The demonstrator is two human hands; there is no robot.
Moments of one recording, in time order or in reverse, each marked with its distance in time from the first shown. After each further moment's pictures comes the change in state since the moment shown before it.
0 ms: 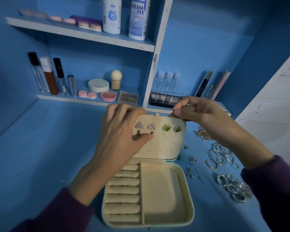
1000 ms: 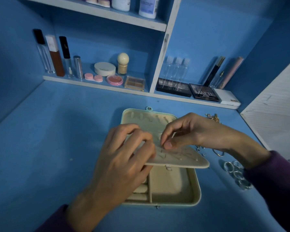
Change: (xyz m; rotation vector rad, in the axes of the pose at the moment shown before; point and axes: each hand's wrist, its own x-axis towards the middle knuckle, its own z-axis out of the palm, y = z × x) left_hand -0.067 0.023 -0.025 0.078 0.169 0.354; right_hand -0.021 0.005 0.035 -0.144 -0.566 0.095
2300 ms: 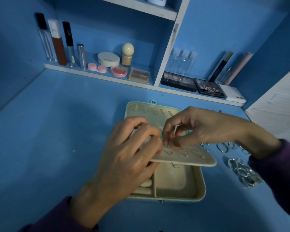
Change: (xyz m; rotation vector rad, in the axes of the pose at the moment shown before) left_hand -0.002 0.000 0.001 -0.059 0.032 -0.005; right_hand 0.008 -0.015 0.000 -0.245 -0.132 0.013
